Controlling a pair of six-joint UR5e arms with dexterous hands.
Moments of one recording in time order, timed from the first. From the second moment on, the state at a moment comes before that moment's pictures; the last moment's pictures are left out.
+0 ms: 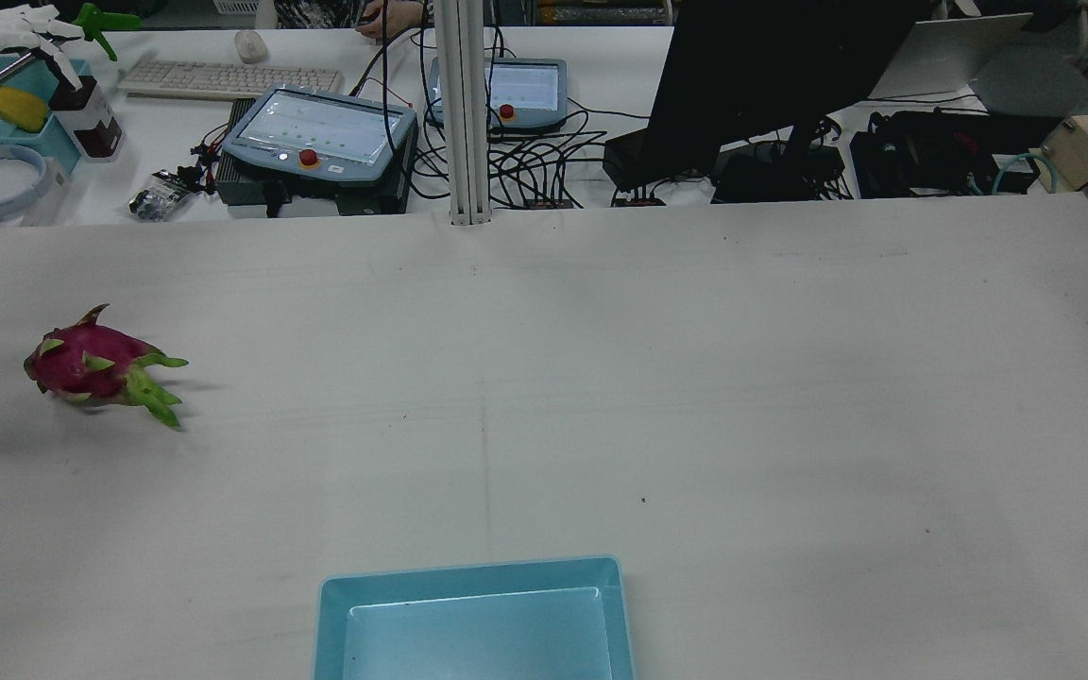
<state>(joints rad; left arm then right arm) -1.30 -2.06 -1.53 0.18 1.79 1.33 1.46 -1.64 1.69 -3.22 -1.56 0.16</state>
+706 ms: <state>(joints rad) -1.17 -1.97 -1.52 0.19 1.78 1.49 1.47 -1.64 1.69 -3.22 -1.56 0.16</state>
